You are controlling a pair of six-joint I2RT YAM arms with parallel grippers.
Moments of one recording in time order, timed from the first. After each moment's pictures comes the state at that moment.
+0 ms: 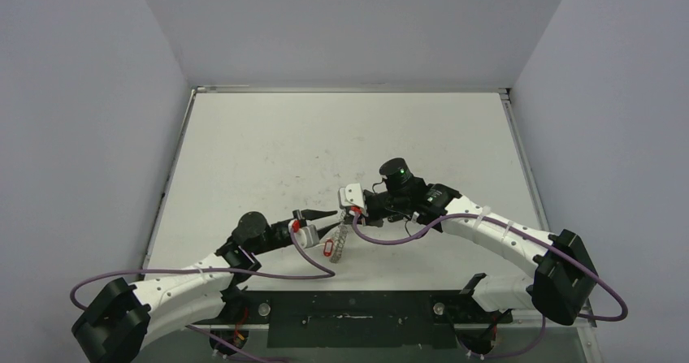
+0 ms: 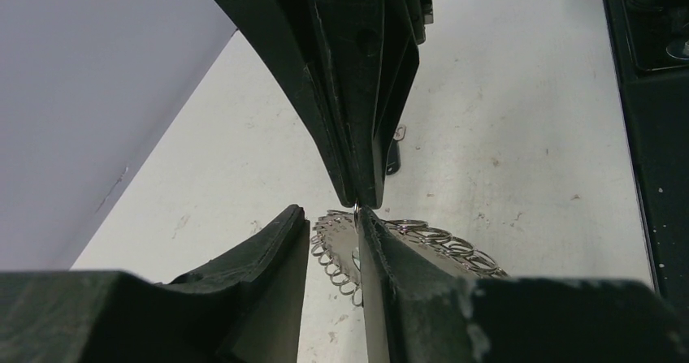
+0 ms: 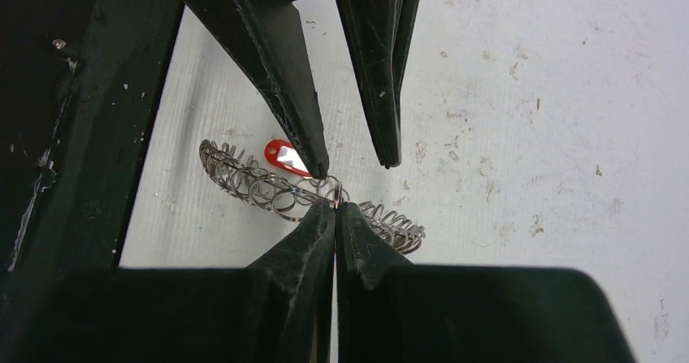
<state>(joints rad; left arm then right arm) -0.80 0.89 0.20 0.72 0.47 0.40 0.80 1.29 0.88 -0.29 -0.68 -0.69</state>
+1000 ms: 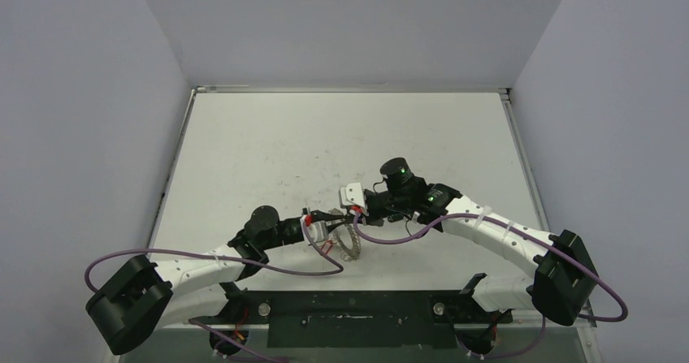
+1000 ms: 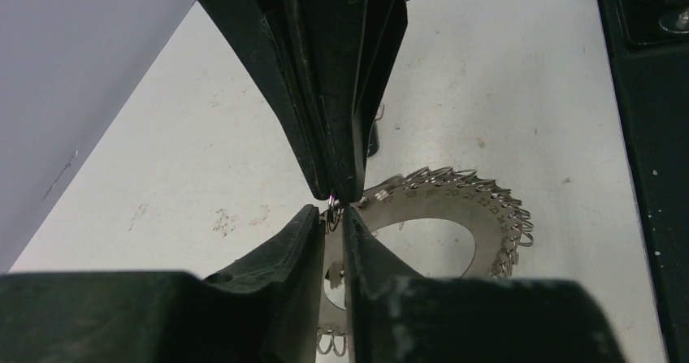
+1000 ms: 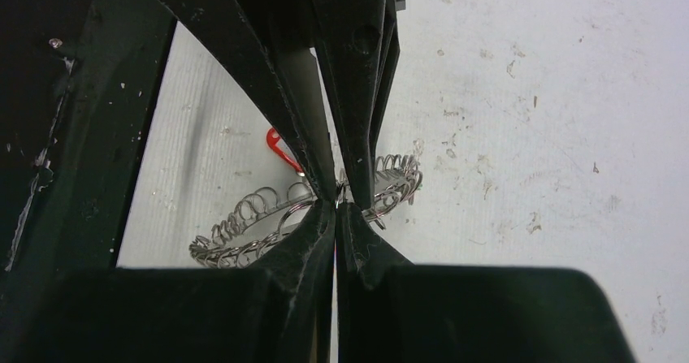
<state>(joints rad) -0.80 1.07 0.23 0.78 0.49 0.40 0.80 1.28 0.88 -0.28 -0.69 -0.69</state>
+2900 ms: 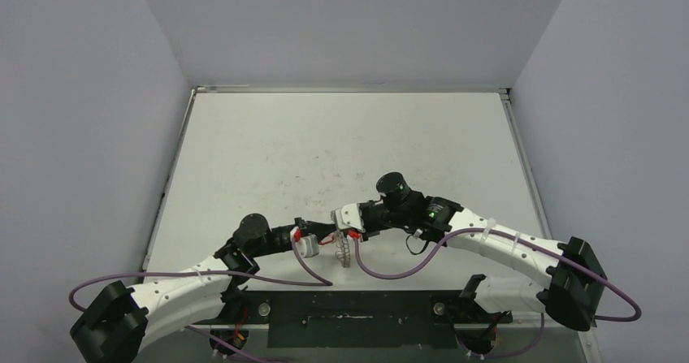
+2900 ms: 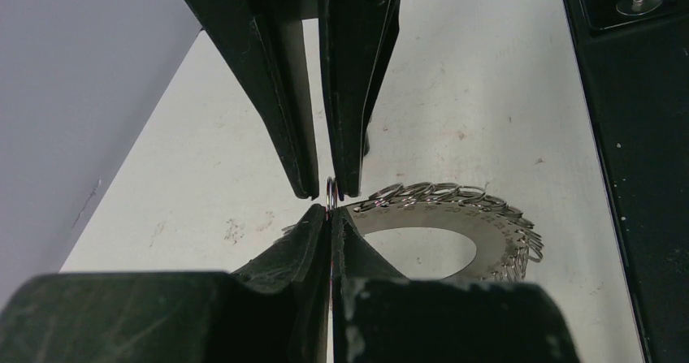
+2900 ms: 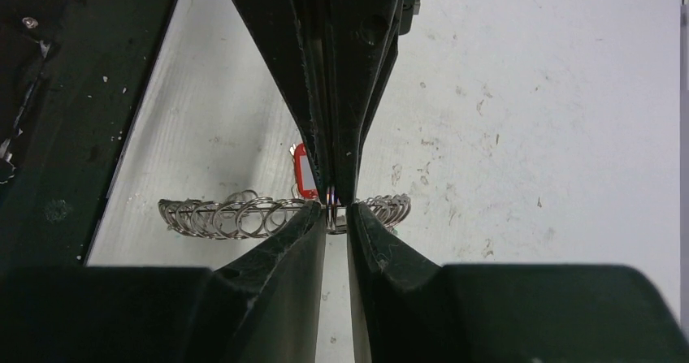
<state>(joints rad) -0.80 0.87 0.18 0.66 0.54 0.48 0.93 1.21 0.83 -0.23 -0.56 -0.78</state>
